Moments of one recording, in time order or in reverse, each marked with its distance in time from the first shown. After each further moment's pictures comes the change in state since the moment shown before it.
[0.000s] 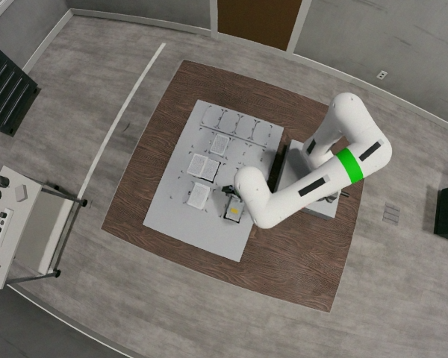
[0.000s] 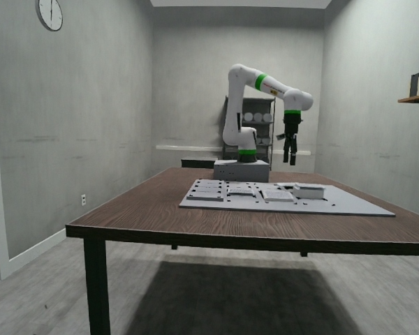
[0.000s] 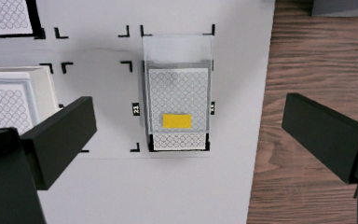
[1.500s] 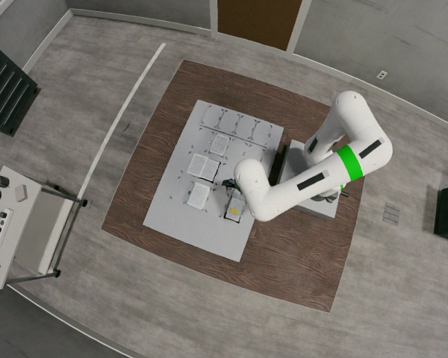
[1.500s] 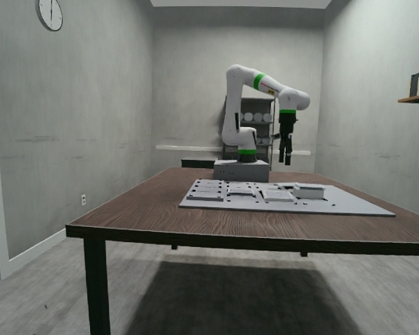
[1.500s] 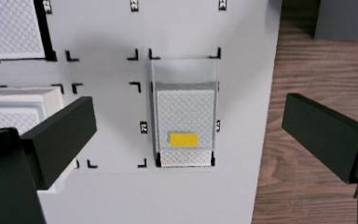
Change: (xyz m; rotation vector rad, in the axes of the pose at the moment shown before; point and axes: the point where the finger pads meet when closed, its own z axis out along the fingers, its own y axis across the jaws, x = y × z) arm 0.030 -0.009 0.000 0.000 0.000 0.000
